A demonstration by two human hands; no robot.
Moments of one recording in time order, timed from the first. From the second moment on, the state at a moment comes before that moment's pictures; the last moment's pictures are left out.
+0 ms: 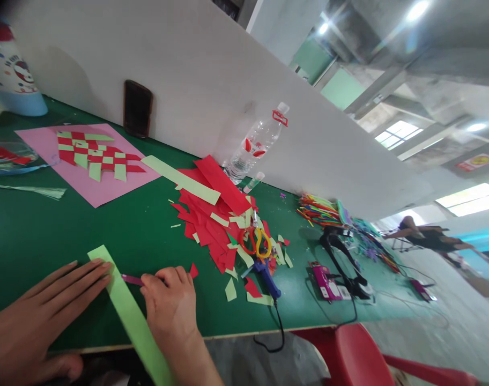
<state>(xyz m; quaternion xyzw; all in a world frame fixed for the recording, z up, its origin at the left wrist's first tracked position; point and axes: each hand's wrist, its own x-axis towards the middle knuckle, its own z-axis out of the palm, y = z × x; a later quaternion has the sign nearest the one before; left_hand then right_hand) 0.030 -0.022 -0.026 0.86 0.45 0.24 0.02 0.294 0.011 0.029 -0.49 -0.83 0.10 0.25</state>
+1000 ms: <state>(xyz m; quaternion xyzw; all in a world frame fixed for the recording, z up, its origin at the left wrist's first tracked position) 0.025 -0.022 -0.031 0.87 0.43 0.24 0.00 0.294 0.013 0.030 -0.49 -0.82 0.10 0.26</state>
